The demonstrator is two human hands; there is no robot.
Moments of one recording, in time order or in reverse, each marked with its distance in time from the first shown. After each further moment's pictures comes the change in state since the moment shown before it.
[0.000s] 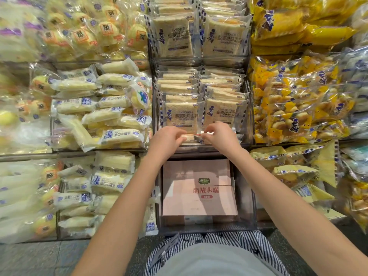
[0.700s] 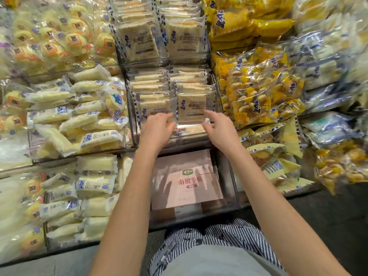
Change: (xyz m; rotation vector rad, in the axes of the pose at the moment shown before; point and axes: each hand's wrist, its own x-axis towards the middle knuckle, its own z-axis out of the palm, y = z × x) left_hand -0.017 0.066 -0.016 0.014 0.076 0.004; right_hand -0.072 0.025 -0.041 0.106 0.241 0.058
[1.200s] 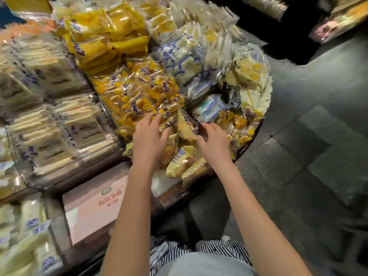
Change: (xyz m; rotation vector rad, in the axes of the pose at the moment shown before) left_hand -0.075 0.257 0.122 0.036 0.091 0.361; right_hand -0.171 0.202 -0.136 0.109 0.339 0.391
